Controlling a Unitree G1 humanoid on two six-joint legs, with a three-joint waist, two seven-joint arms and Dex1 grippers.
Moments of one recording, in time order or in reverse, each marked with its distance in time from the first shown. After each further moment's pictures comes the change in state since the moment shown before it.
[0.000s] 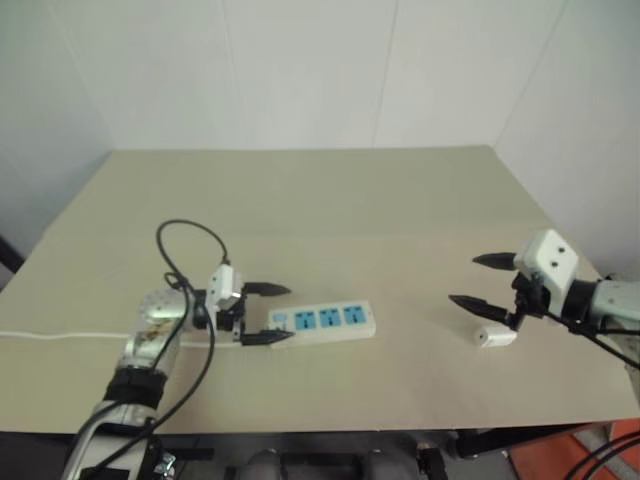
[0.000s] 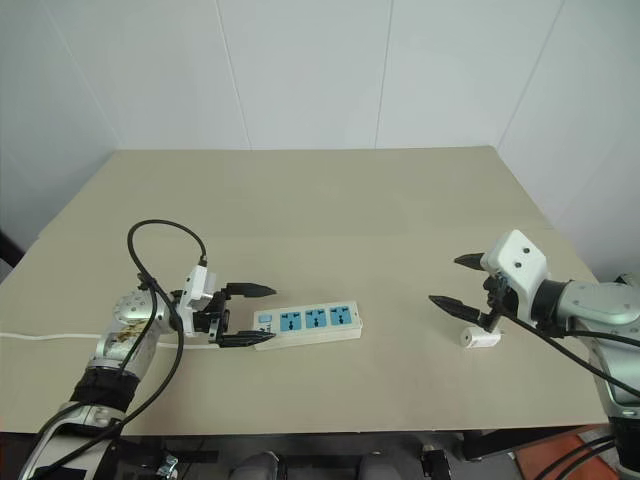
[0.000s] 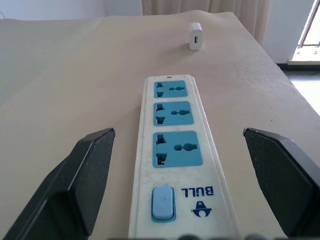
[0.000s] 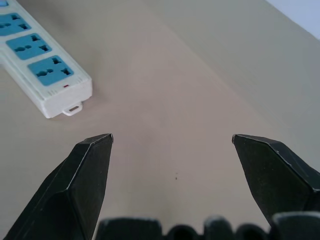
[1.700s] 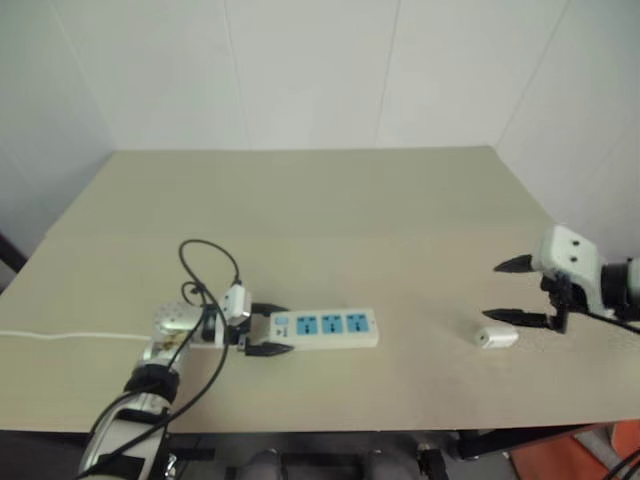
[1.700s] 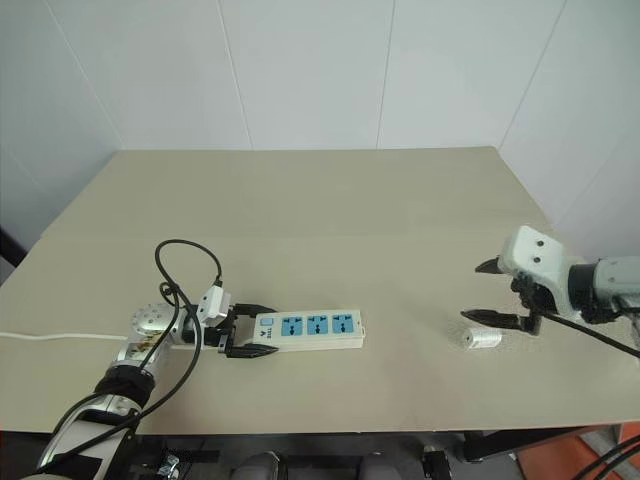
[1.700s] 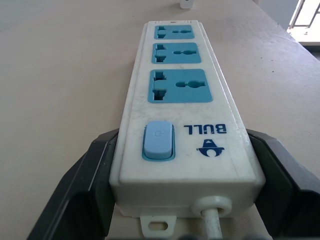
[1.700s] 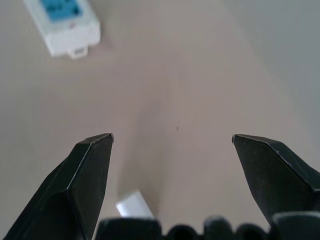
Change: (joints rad) left arm -0.060 -0.050 -0.045 0.297 0.105 -0.213 -0.054; right arm -0.124 -0.309 0.150 0.198 -0.110 -0.156 0.296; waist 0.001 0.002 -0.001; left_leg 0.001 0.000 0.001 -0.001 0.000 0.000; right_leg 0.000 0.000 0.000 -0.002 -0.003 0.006
